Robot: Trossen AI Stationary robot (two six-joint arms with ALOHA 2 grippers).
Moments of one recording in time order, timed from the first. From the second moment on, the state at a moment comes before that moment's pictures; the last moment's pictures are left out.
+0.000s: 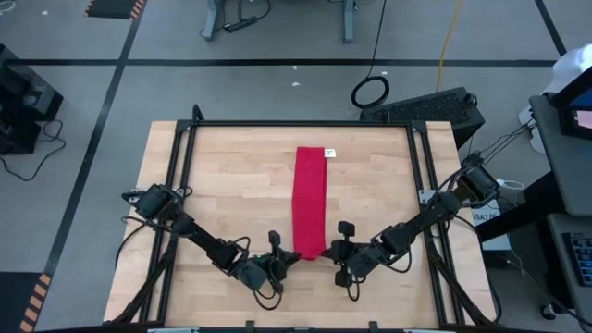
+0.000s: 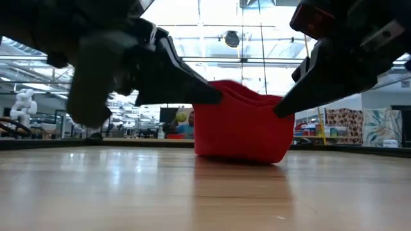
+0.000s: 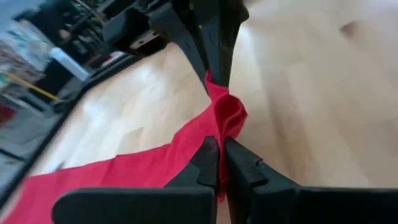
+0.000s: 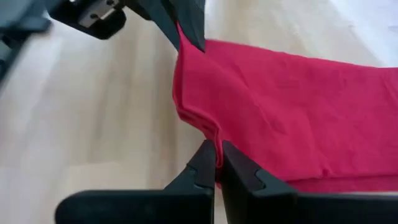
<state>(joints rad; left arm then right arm) -0.59 2.00 0.92 0.63 -0.76 0.21 0.56 1.70 0.76 0.20 0.49 0.49</state>
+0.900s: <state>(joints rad) -0.51 1.99 0.90 0.55 -0.36 -0.39 0.63 1.72 0.76 0.23 0.37 0.67</state>
